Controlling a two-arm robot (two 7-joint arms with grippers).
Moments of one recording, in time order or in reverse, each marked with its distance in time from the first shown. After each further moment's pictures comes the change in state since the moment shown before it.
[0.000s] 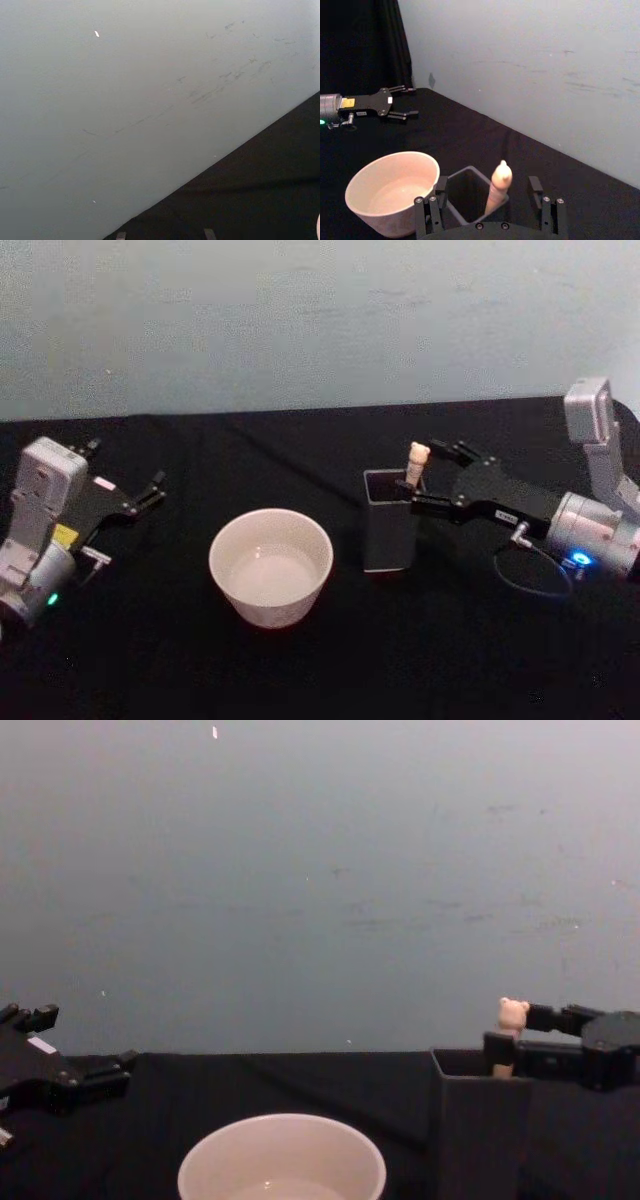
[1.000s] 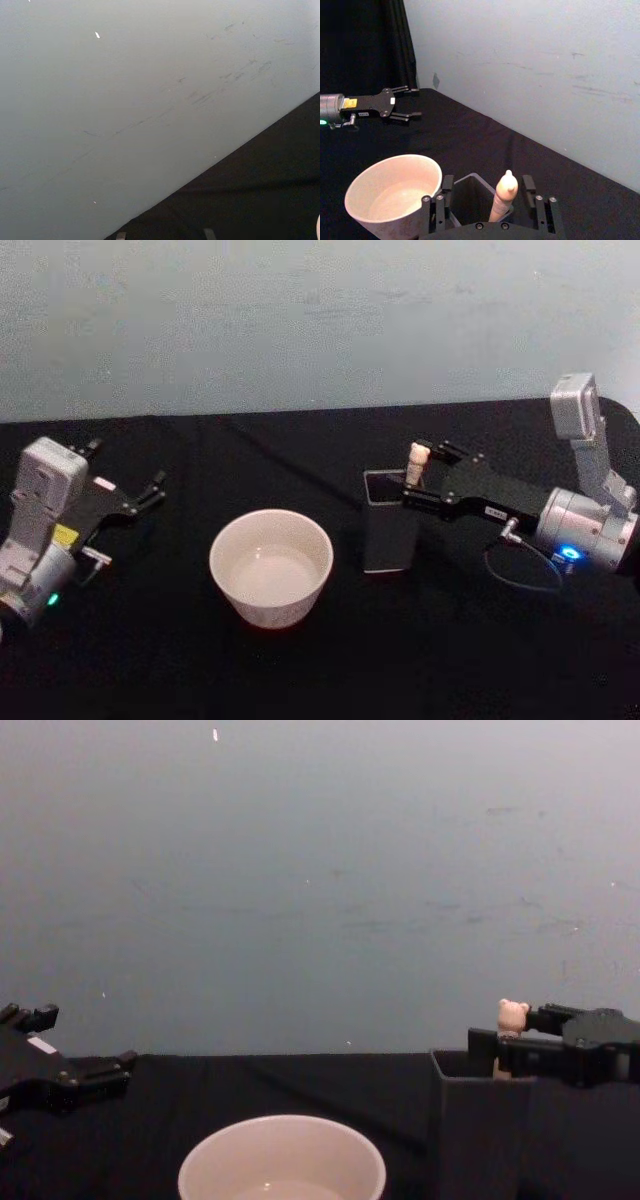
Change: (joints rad) left arm 0.000 0.000 0.000 0.000 0.000 0.000 0.000; right arm 0.039 -0.026 -0.020 0.043 -0.012 -0.007 0.021
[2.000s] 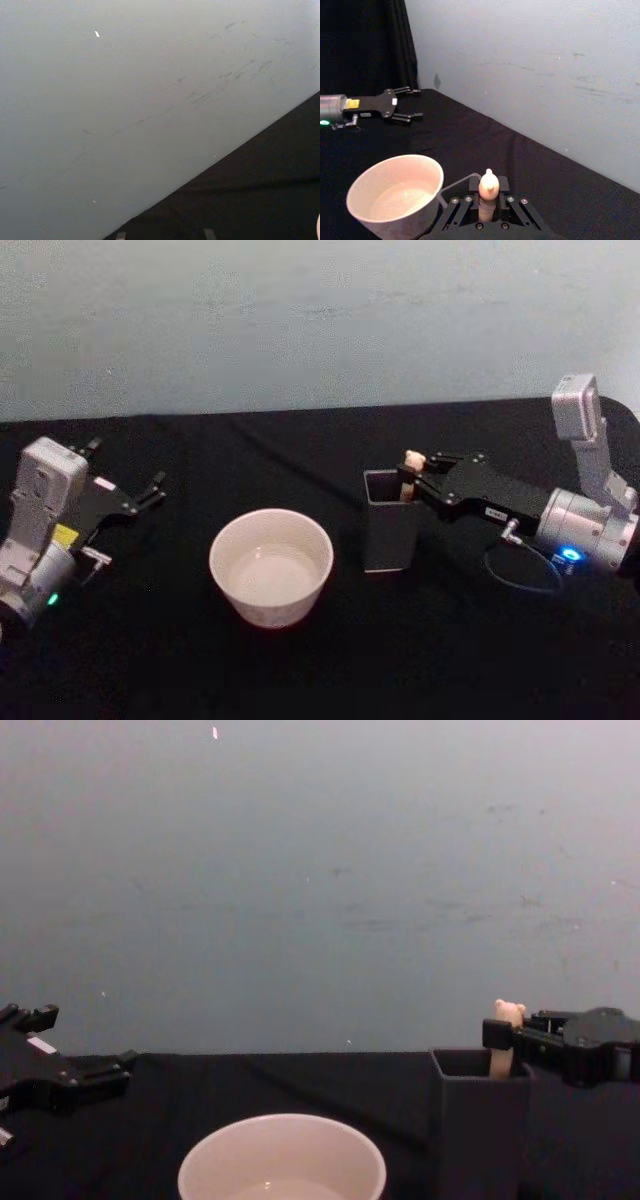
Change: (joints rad) left arm 0.000 0.000 0.000 0.000 0.000 0.000 0.000; right arm -0.005 0.003 0.001 -0.009 0.002 -0.003 0.002
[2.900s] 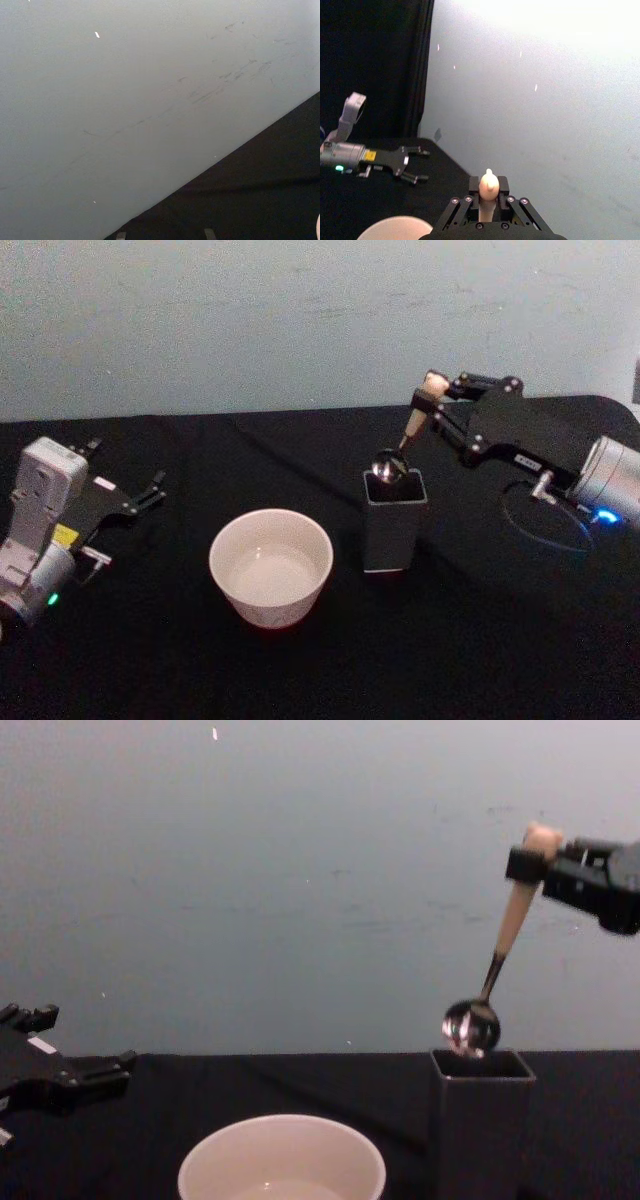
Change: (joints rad) left arm 0.000 0.000 0.000 0.000 0.000 0.000 0.000; right arm -0.073 0.063 0.094 -0.252 -0.006 -0.155 -0.026
